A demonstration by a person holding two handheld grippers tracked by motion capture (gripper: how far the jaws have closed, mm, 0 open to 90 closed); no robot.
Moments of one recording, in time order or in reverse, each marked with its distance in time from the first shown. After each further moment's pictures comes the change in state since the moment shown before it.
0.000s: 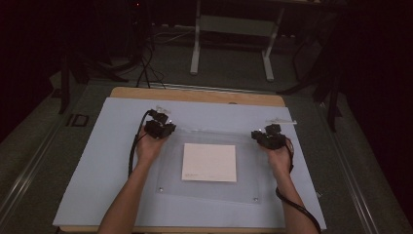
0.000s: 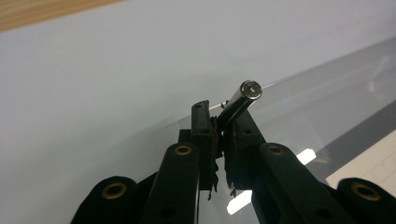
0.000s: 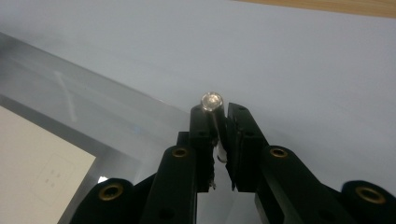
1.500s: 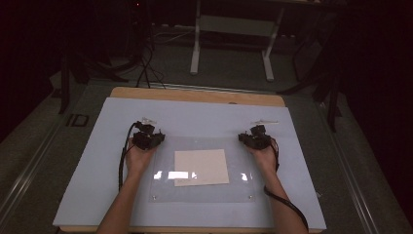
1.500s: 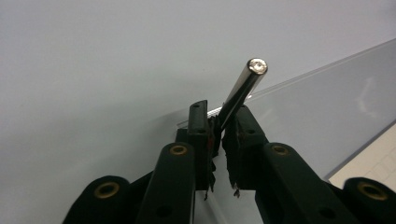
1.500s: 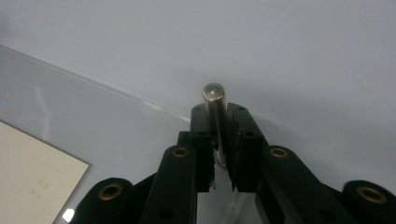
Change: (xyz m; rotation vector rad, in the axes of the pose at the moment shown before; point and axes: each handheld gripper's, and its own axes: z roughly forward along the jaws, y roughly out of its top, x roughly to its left) left arm 0.023 -0.044 0.001 -0.025 -0.030 -0.113; right arm 0.015 -0.008 0.047 0.049 0.069 -0.010
